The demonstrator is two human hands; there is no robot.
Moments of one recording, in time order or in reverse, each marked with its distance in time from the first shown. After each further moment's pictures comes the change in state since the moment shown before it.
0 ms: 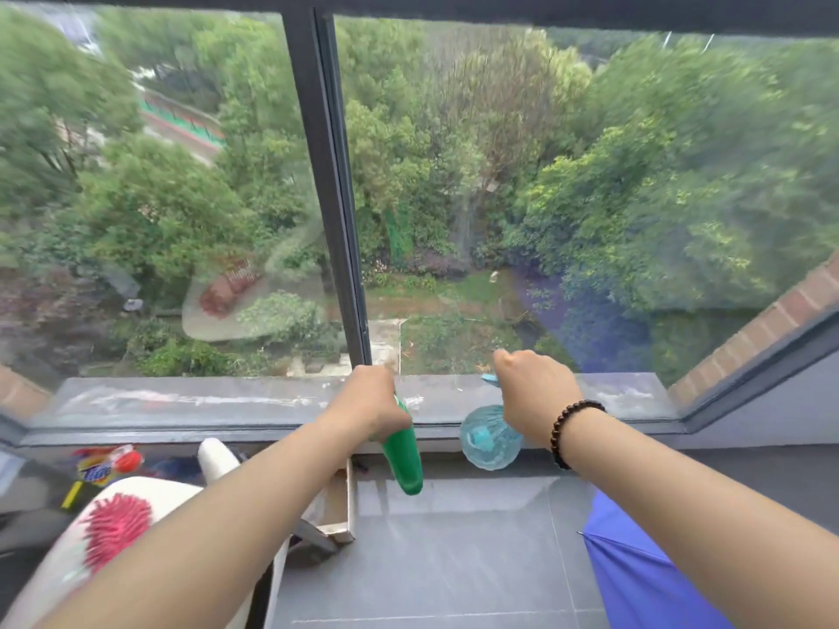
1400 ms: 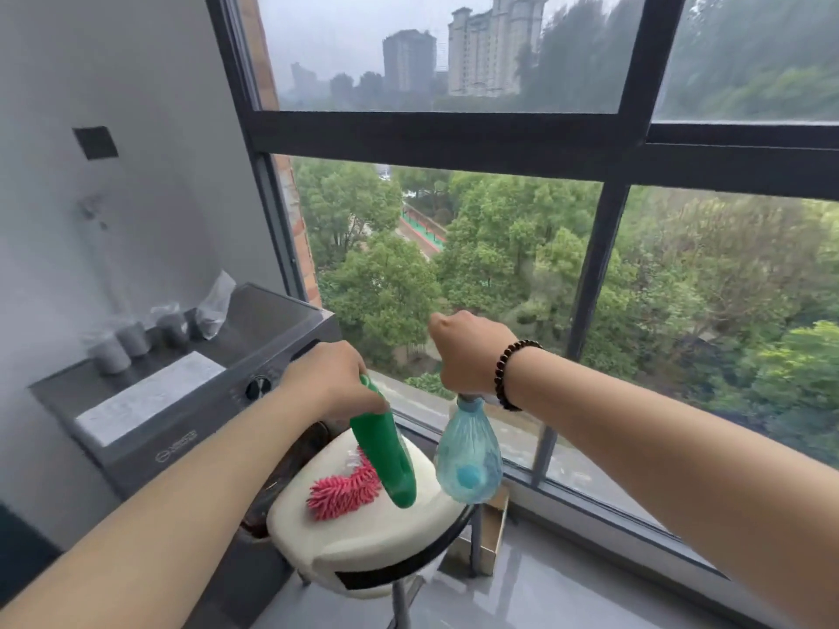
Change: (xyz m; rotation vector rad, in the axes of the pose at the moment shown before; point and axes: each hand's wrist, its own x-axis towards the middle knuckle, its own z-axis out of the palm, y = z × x) left_hand -0.449 -0.174 -0.100 0.006 0.434 -0.436; right_hand -0.242 -0.303 -0.164 0.009 0.131 -0.736
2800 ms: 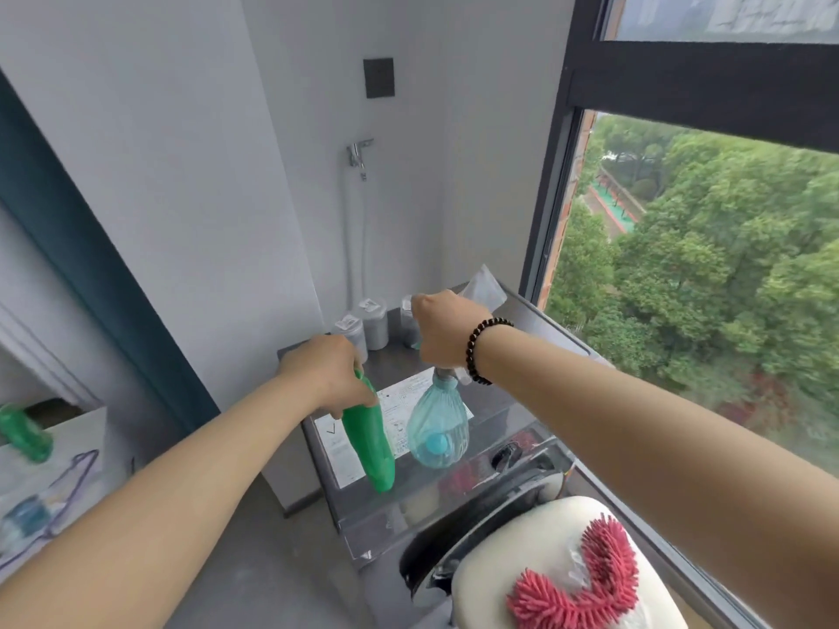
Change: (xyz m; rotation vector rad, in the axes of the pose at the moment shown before) left_hand 0.154 -0.470 -0.081 -0.016 -0.011 -0.541; right_hand 0.433 -0.374 0.050 0.068 -0.079 -0.480
